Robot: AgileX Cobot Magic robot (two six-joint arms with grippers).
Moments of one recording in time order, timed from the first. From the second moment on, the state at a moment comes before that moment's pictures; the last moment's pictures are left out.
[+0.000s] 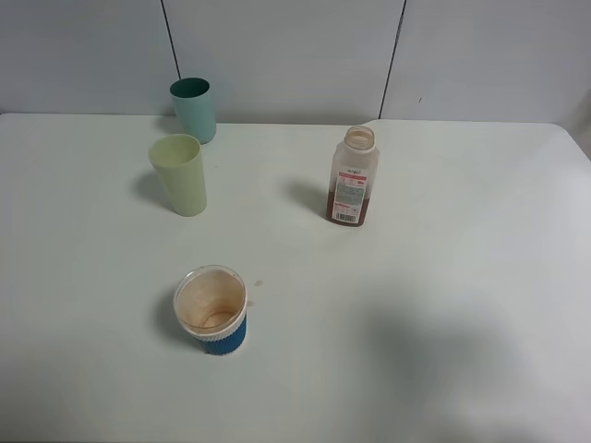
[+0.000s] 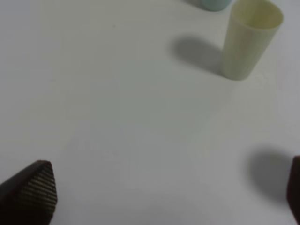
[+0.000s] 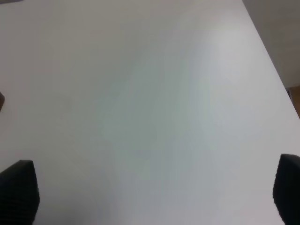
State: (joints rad) left arm 0.00 0.00 -0.51 -0.03 1.06 -0.04; right arm -0.11 0.27 -0.66 -0.01 1.05 0.02
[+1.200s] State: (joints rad) left arm 0.00 0.00 -0.51 -0.03 1.06 -0.04; right arm -0.11 0.81 -0.68 0.03 0.79 -0.28
